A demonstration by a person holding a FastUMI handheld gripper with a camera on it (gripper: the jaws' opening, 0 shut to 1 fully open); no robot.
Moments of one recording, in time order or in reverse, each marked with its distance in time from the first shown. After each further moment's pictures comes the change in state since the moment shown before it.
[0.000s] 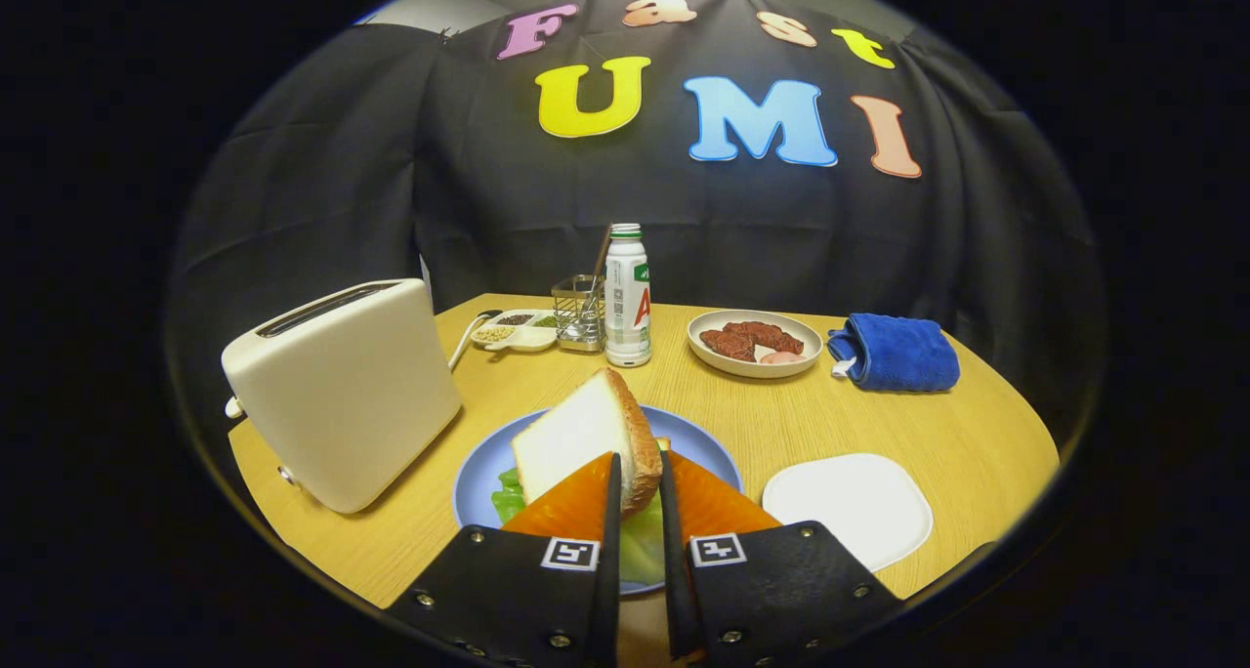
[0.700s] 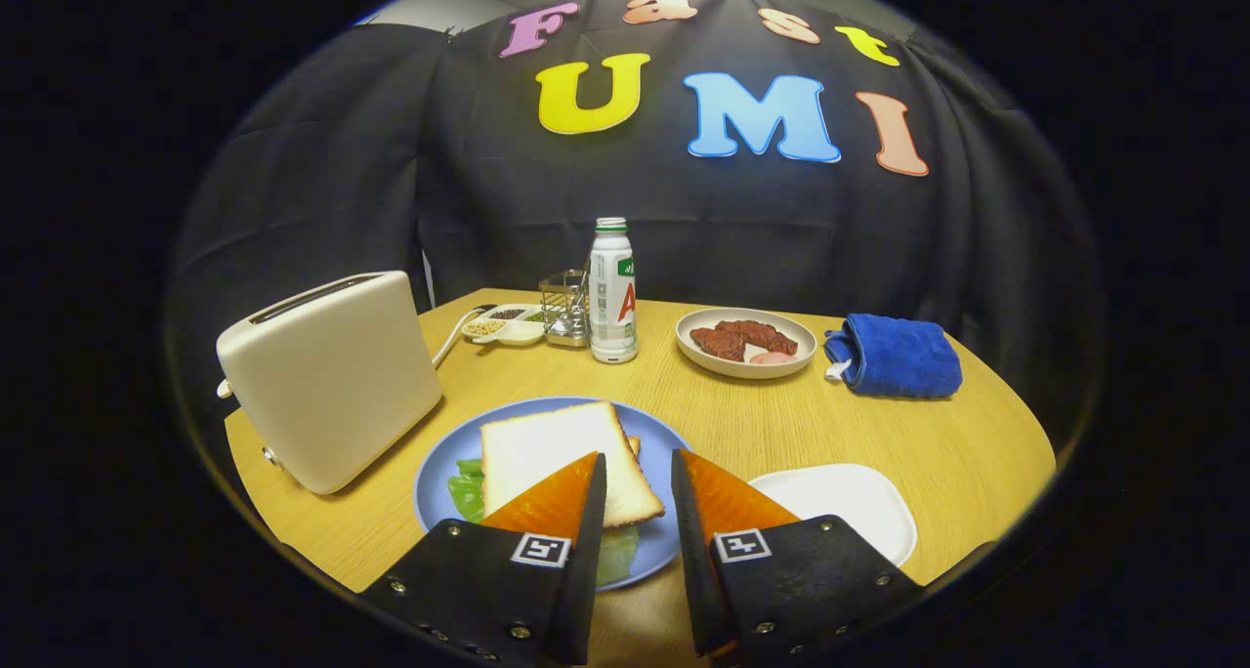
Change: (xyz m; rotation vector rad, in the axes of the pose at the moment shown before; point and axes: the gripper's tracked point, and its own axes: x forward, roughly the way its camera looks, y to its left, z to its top) arm 0.001 -0.033 0.013 -0.017 -0.047 0.031
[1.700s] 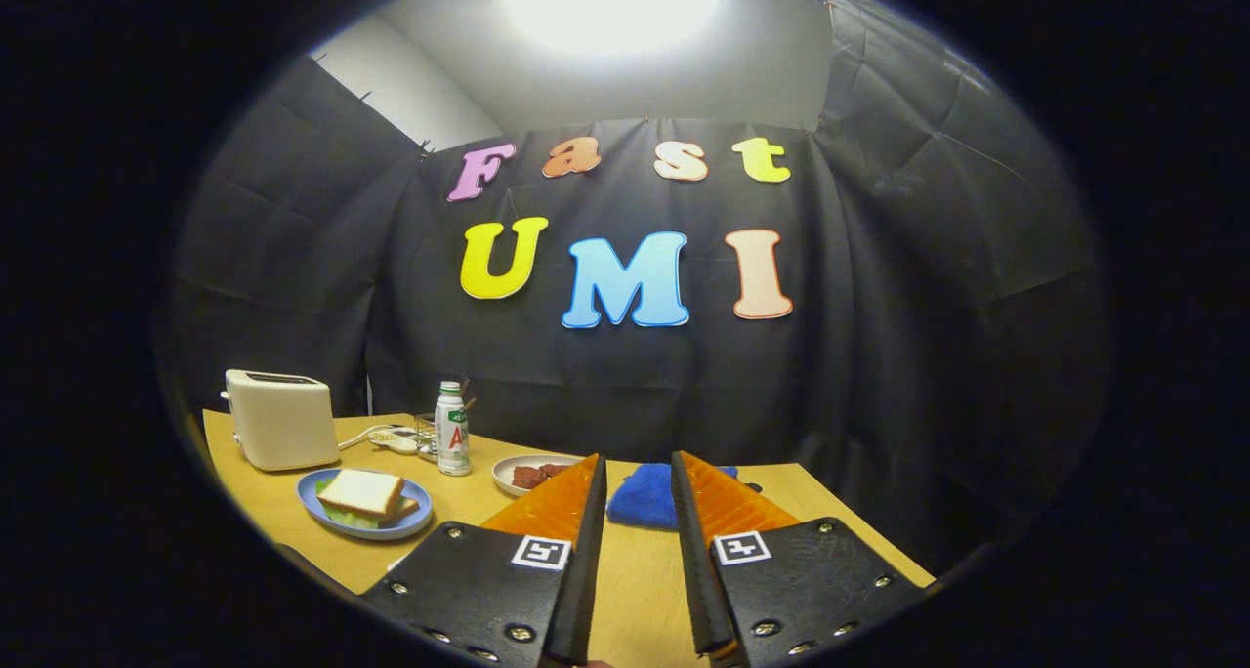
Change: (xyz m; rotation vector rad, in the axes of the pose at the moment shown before) arm -0.141 -0.286 0.053 -0.025 -0.441 -0.134
